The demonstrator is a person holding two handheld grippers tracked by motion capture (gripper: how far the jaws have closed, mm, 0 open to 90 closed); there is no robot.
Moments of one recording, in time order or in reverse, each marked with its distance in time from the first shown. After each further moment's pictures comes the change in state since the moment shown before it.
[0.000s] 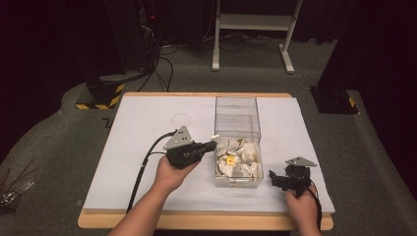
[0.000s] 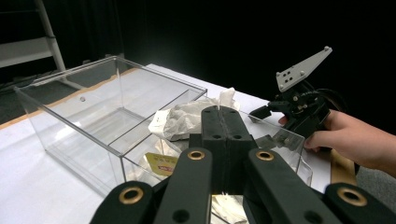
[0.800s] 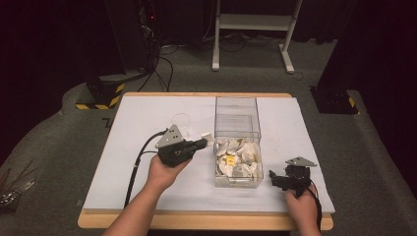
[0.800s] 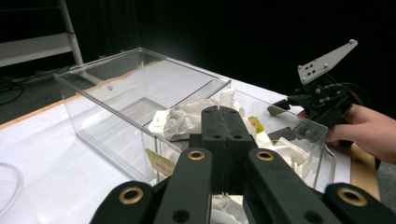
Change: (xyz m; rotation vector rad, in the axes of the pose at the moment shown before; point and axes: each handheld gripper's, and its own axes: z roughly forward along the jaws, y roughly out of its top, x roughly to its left) left arm 0.017 -0.009 -0.016 0.013 0.065 -0.005; right arm 0.000 0.000 0.000 0.000 -0.001 -0.001
